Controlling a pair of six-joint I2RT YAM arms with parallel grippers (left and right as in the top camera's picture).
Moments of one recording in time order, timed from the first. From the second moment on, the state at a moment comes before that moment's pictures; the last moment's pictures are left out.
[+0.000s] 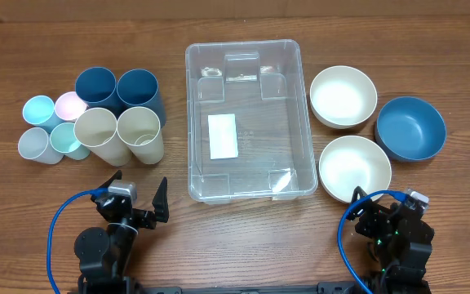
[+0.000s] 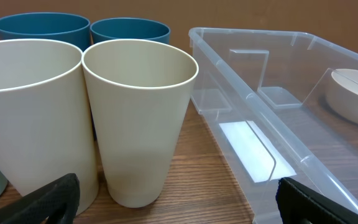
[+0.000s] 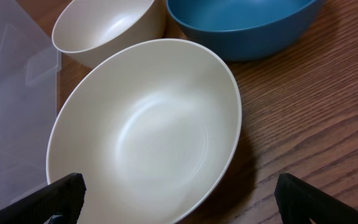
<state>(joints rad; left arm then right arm) 0.11 0.15 0.03 -0.09 0.32 -0.04 -0.16 0.10 0.18 -0.66 -0.04 0.36</state>
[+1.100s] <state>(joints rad) 0.11 0.15 0.03 -0.09 0.32 -0.04 -0.16 0.10 0.17 -0.54 0.02 0.35</state>
